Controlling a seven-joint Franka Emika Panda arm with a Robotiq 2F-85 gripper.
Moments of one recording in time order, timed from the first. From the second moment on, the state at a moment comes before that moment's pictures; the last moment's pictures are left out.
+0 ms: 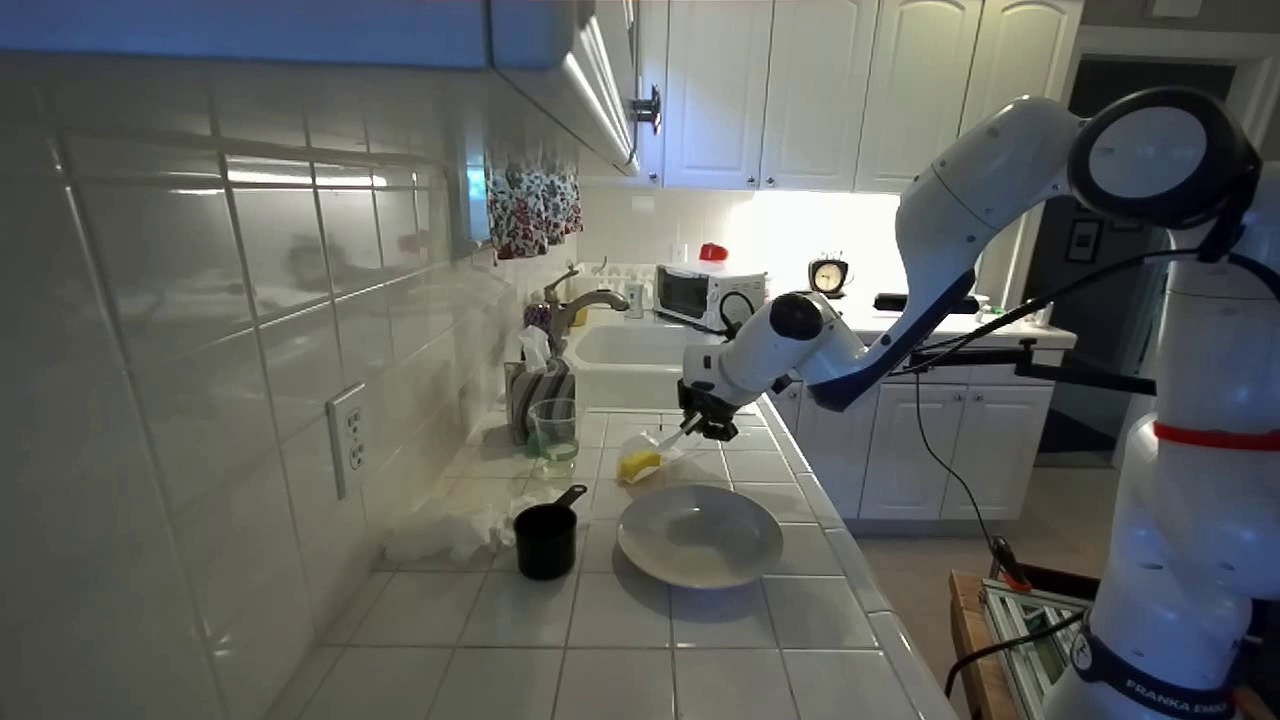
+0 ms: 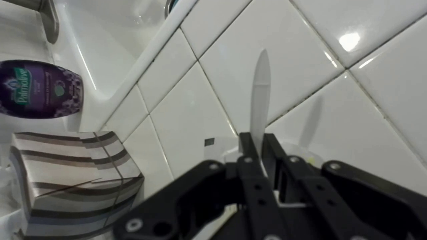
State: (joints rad) arm -0.23 0.12 -0.21 -2.28 -1.54 2.94 -0.17
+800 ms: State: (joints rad) arm -0.22 0.12 -0.20 -2.26 -1.54 2.92 -0.19
